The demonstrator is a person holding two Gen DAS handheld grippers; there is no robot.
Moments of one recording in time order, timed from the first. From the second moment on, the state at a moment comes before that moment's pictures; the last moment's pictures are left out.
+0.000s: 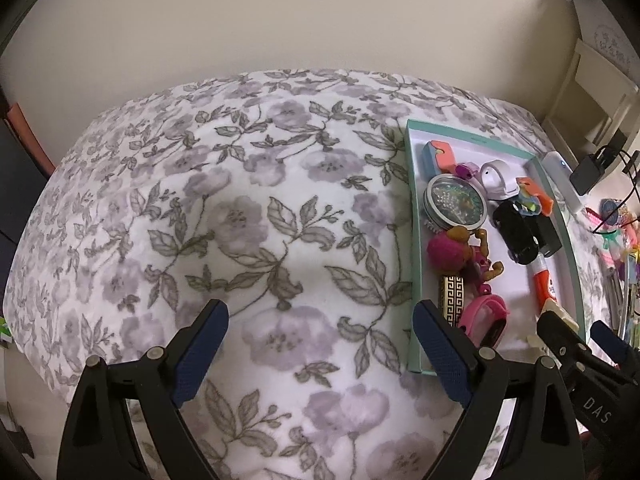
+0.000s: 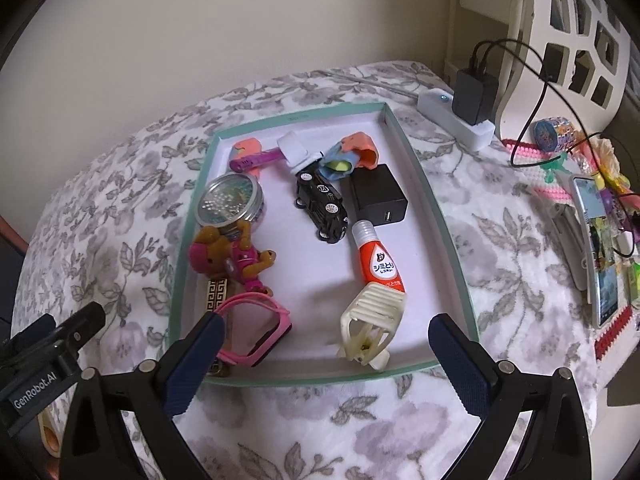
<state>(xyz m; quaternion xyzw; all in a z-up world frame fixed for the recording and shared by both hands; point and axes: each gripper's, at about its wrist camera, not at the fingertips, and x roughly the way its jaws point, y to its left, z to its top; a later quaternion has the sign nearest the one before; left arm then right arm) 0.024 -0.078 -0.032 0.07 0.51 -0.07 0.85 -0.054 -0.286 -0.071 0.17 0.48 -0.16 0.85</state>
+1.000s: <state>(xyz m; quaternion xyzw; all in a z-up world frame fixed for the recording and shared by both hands) -0.009 -0.053 -0.011 0.07 0.50 -0.05 0.86 -0.083 -0.256 -0.050 0.14 0.47 -0.15 0.86</state>
